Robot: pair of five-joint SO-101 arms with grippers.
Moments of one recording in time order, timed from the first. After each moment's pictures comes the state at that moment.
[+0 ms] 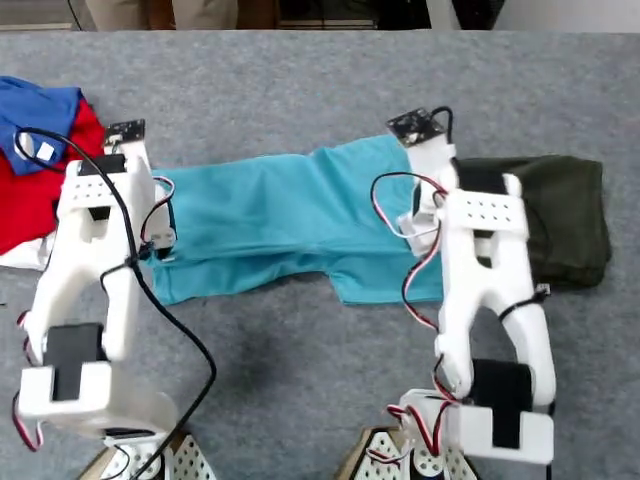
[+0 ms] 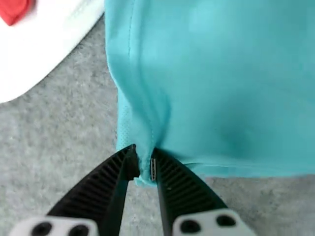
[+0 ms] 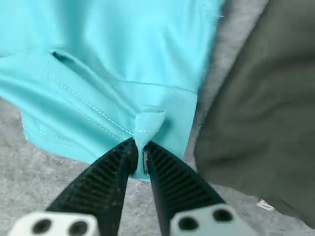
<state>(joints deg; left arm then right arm) -9.1 -0.9 16.8 75.6 -3.2 2.8 -8.8 25.6 69.1 22.1</state>
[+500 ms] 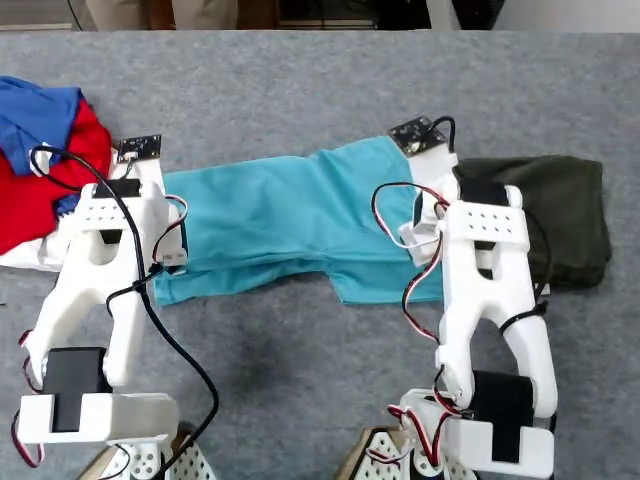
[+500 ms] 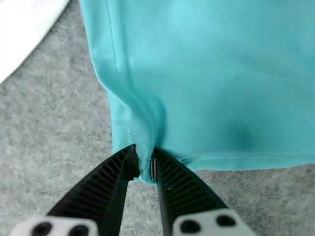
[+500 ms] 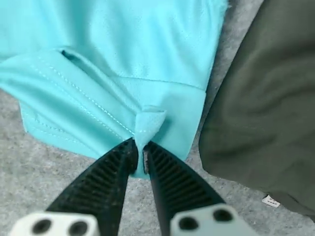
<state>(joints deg) -6.9 -5.9 29.1 68.1 -3.2 2.6 -11.1 30.6 67.6 23.3</state>
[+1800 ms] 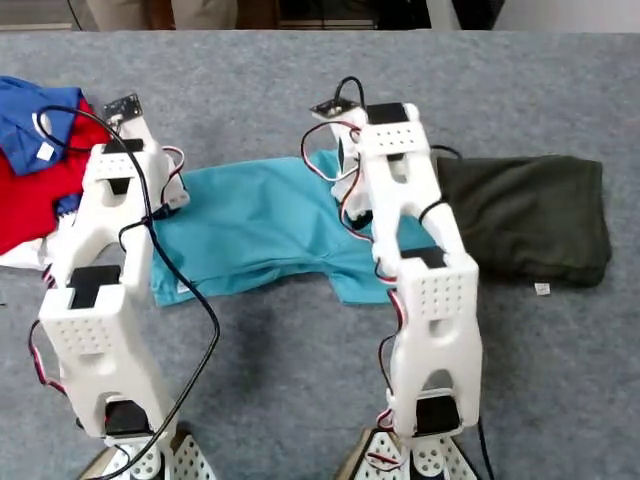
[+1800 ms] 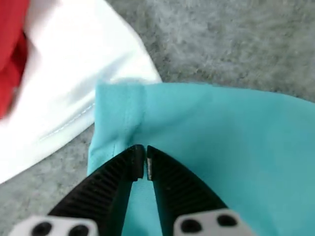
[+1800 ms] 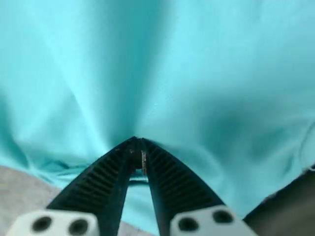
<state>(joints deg) -9.1 25.5 -0.5 58.3 8.6 -11.9 46.0 -35.1 95.1 15.3</state>
